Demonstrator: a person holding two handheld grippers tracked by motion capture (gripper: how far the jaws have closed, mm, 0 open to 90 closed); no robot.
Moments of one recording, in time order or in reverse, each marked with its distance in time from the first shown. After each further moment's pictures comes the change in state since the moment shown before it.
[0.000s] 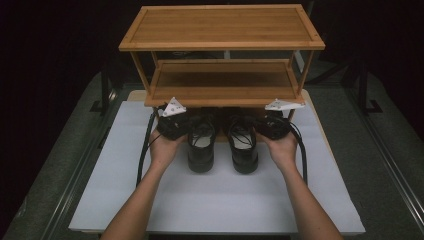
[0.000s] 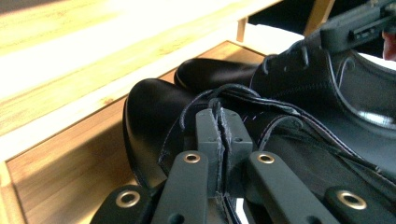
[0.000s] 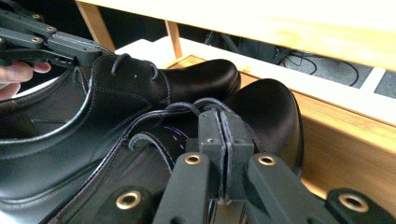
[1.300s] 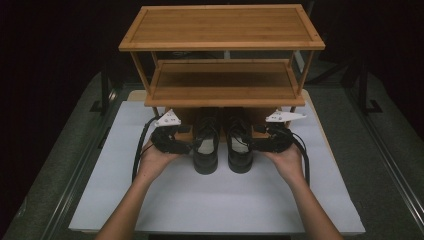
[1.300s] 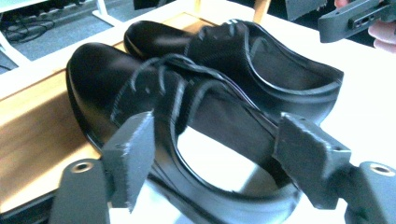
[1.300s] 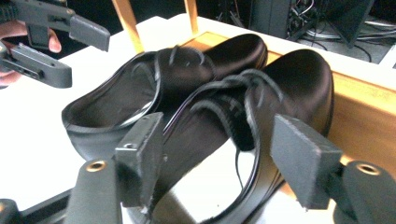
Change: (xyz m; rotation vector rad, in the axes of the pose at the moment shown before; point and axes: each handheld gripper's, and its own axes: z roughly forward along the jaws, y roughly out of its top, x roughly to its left) left arm -0.014 -0.026 -0.032 0.072 -0.169 -0.005; right arm 0.025 -0.019 -0.029 0.072 0.032 -0.018
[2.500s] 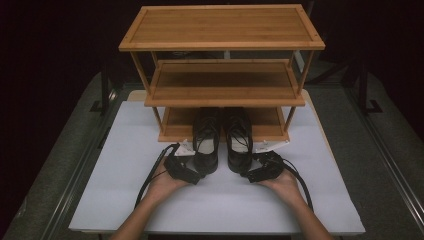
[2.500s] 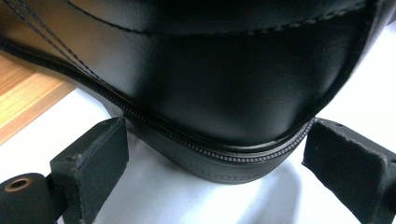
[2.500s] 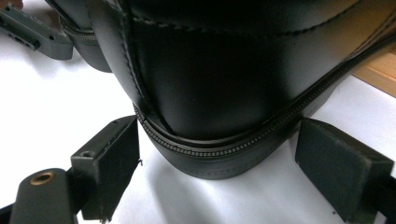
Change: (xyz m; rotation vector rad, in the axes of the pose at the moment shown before) left arm -0.021 -0.070 0.056 0.195 0.014 0.064; right arm 0.005 -0.081 0.040 0.212 0.051 -0.052
